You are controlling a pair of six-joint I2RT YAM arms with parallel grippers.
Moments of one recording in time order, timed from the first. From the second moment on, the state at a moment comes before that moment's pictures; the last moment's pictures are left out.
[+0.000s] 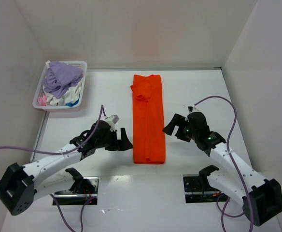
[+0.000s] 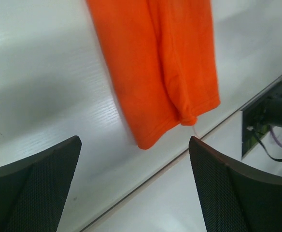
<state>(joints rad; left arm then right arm) -0.65 1.05 0.51 -0.20 0.23 -0.69 0.40 0.88 0.56 -0.34 -0.14 0.75</state>
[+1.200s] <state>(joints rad) -0.76 1.38 0.60 -0.16 0.35 -0.72 0.60 0.86 0.36 -0.41 -0.17 0.93</state>
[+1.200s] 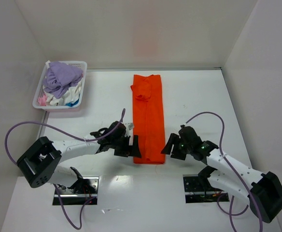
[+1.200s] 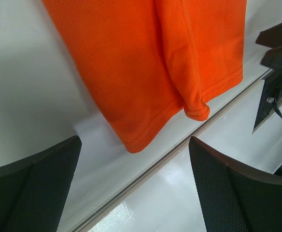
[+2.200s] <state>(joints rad) -0.92 1.33 0.56 -0.11 0.19 -0.96 0.70 1.00 0.36 -0.35 -0.14 0.99</state>
